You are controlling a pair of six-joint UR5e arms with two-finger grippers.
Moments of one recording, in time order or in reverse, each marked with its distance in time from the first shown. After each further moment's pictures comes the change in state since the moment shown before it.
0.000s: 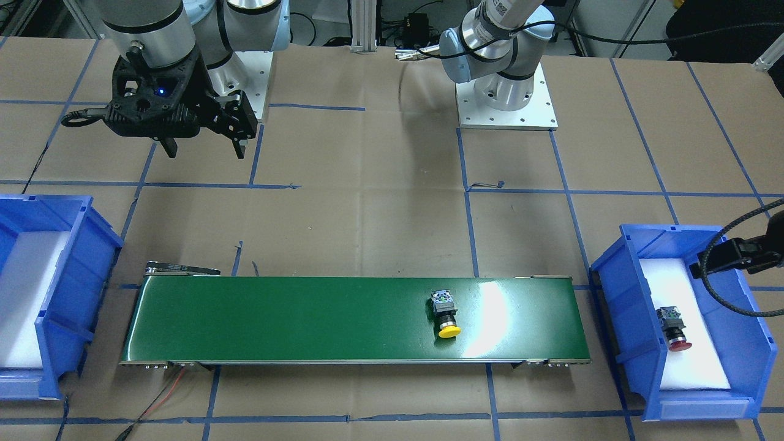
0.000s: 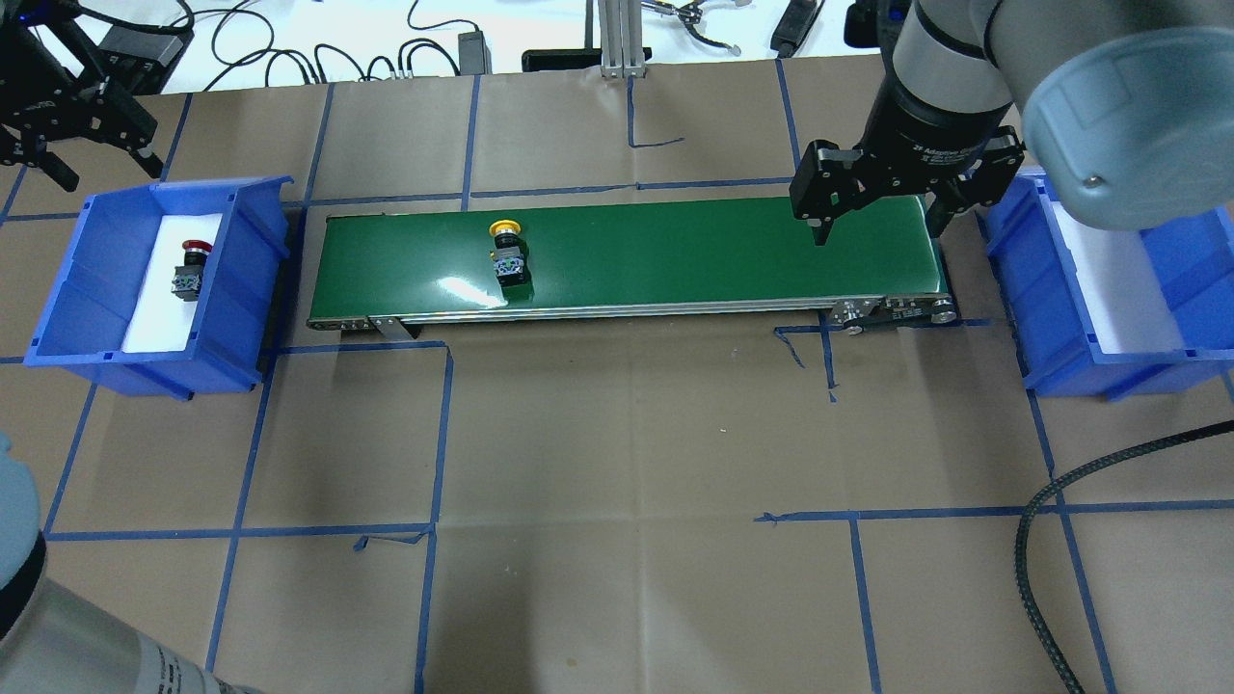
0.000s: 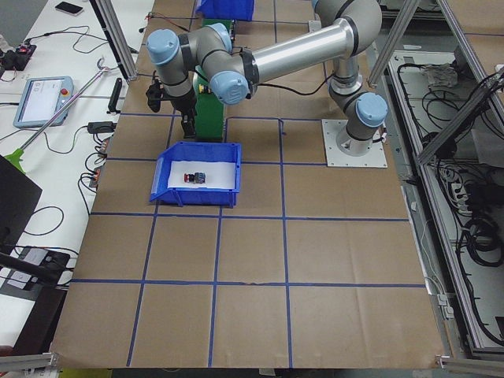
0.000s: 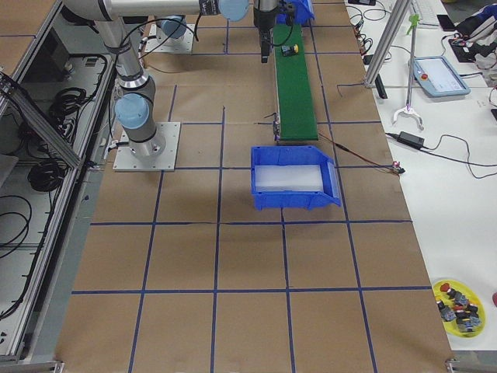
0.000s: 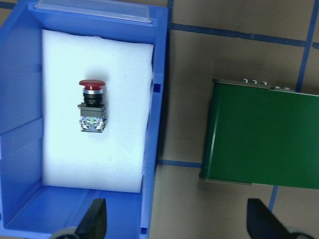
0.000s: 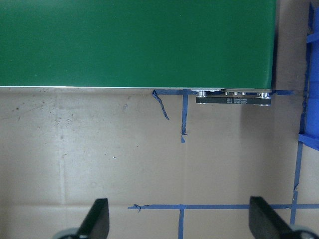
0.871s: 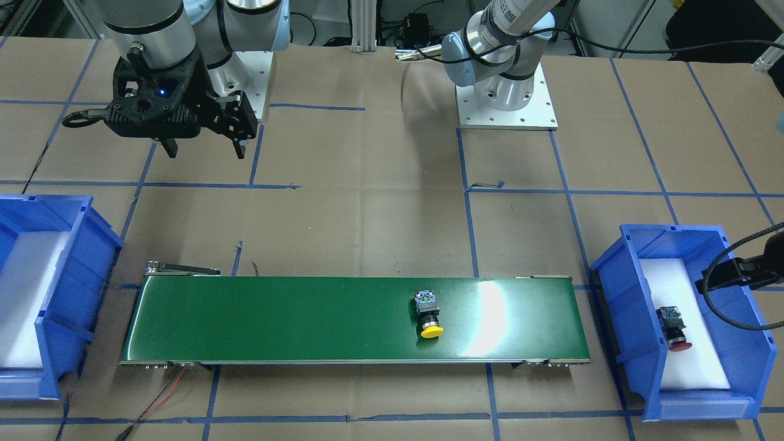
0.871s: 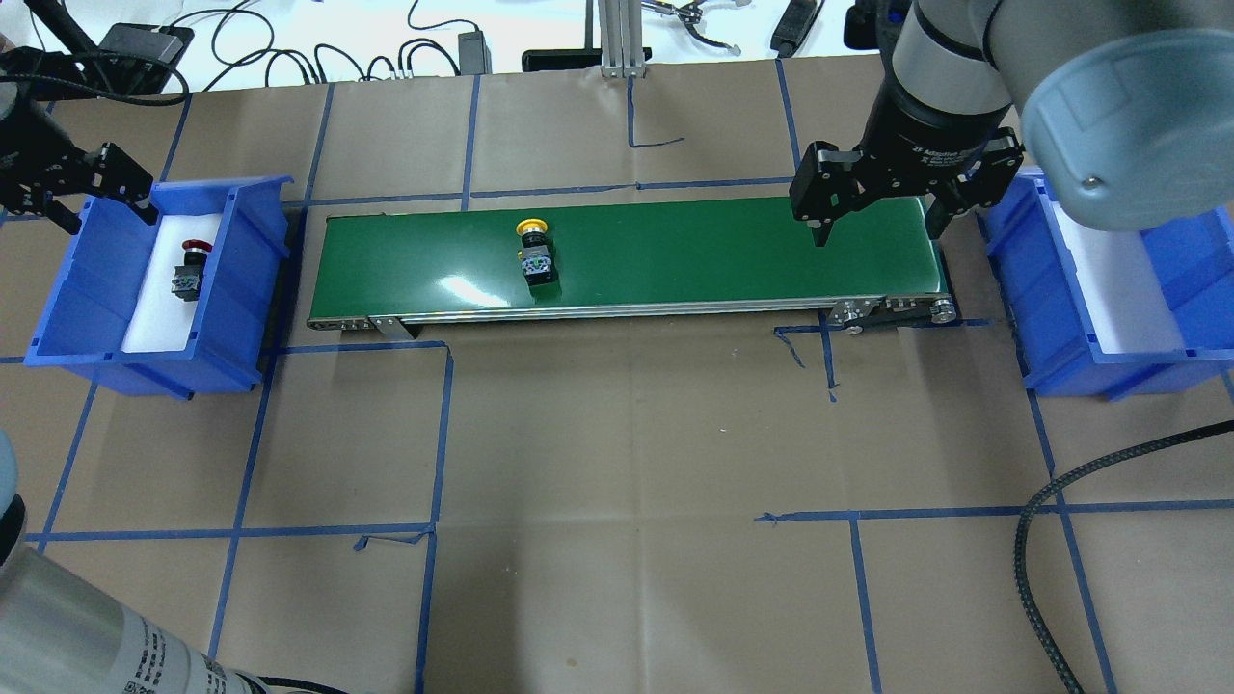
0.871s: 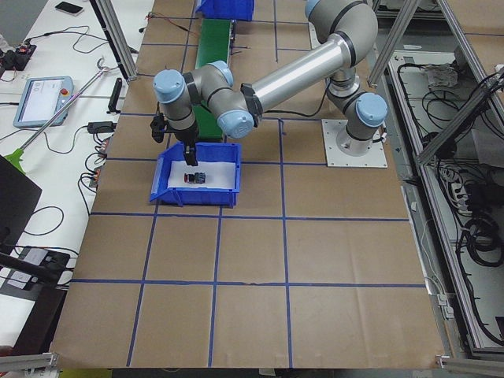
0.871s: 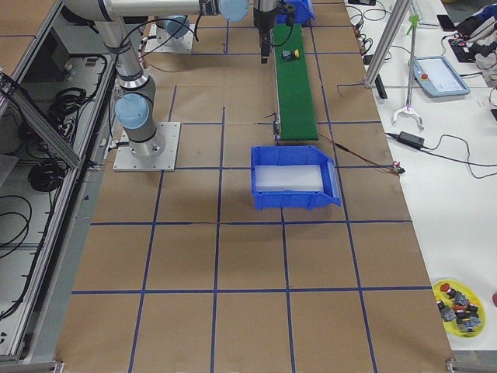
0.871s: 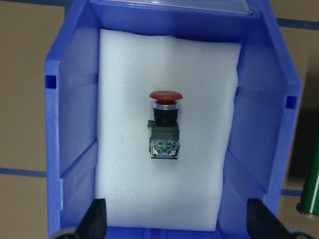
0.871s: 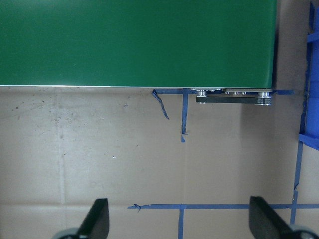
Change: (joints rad) left arm 0.061 -0.048 -0.193 0.312 0.005 0.072; right arm 0.000 0.000 0.002 -0.001 0.000 -0.001
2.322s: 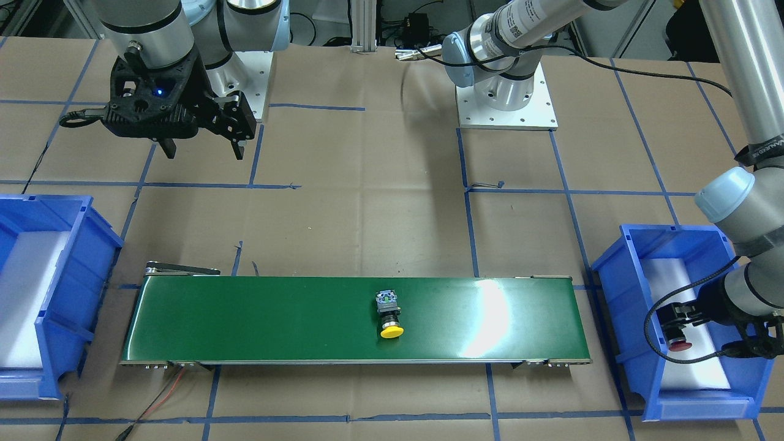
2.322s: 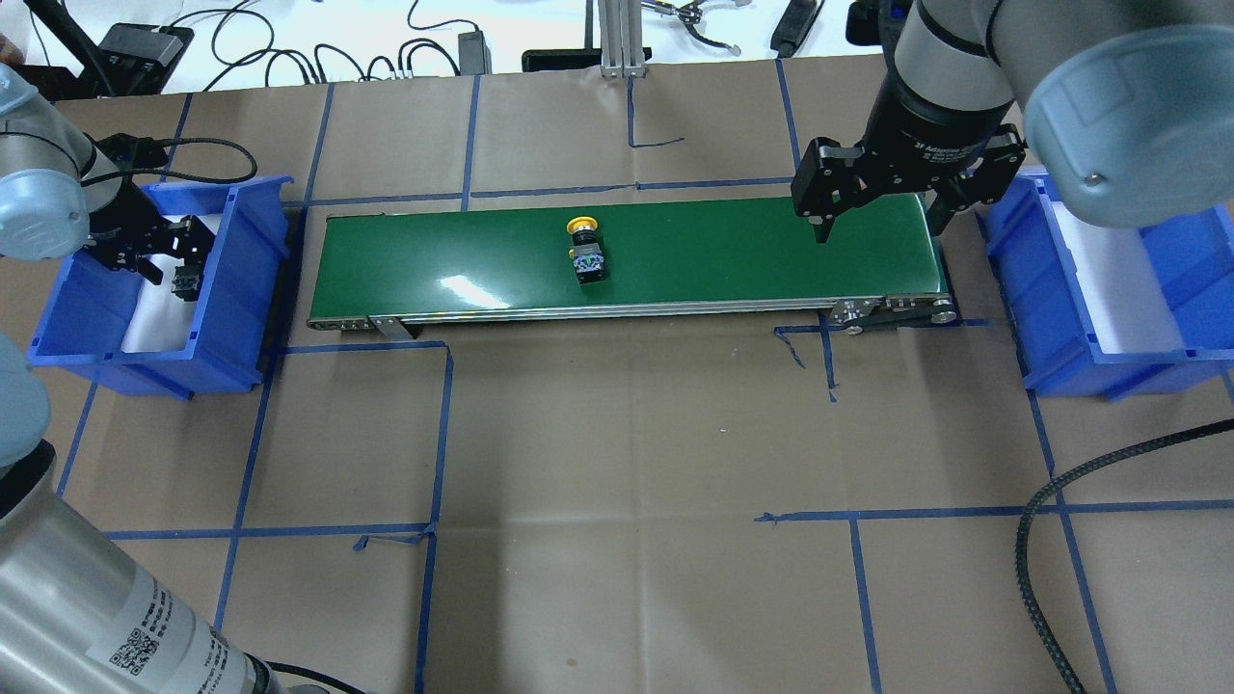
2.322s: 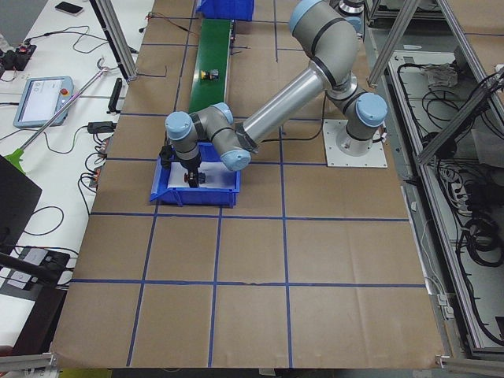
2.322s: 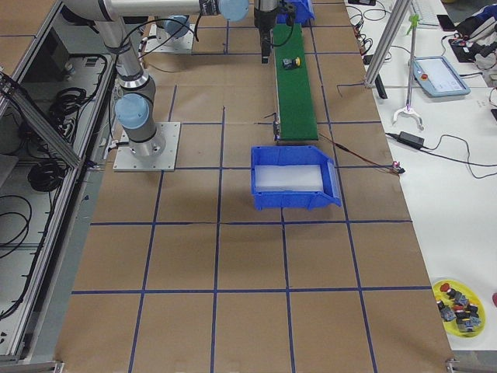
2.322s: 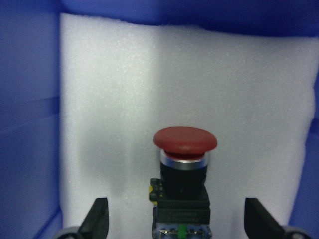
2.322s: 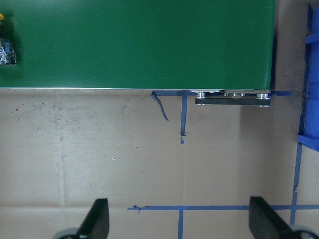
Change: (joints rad) left arm -0.008 -0.131 -0.097 0.223 -0.003 -0.002; right arm -0.003 0.002 -0.006 -0.002 0.000 0.004
